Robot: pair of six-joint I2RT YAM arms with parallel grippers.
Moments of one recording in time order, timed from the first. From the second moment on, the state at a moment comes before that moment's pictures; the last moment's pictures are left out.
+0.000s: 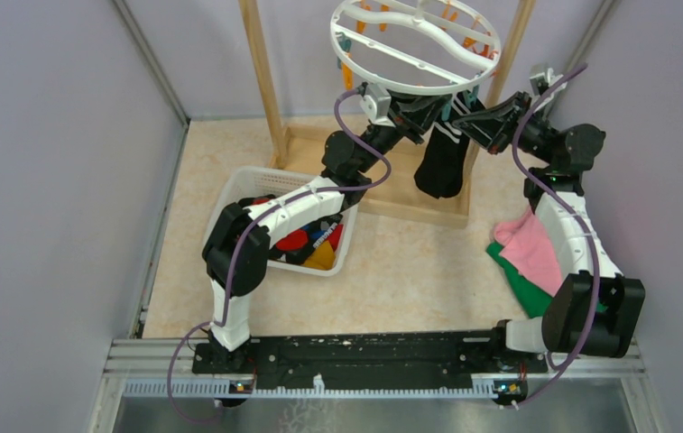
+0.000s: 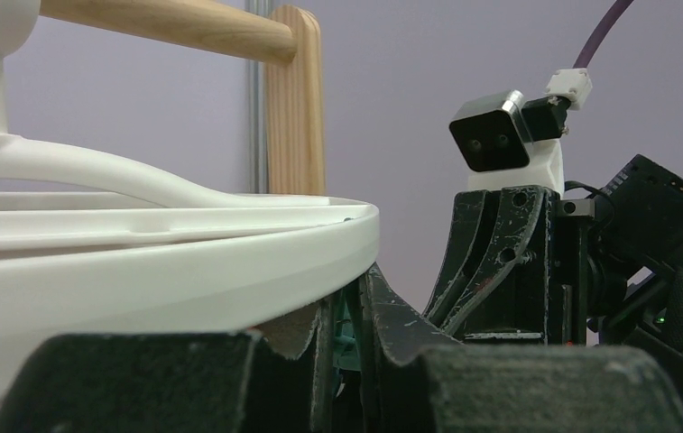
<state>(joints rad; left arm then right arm) -0.79 1.94 1.59 1.10 0.26 -0.26 -0.10 1.34 1.08 0.87 -1.15 0.74</state>
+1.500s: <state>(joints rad) -0.79 1.94 1.57 1.12 0.27 -0.31 -0.10 1.36 1.12 0.83 -1.15 0.79</state>
